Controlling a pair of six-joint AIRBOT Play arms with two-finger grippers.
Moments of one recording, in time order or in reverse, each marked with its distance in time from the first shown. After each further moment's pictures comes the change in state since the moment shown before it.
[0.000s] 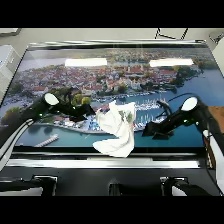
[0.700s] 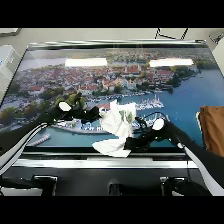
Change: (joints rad) left arm -0.097 -0.077 -0.047 -0.195 0.233 0.068; right arm 0.346 -0.064 -0.222 0.185 -0.420 0.045
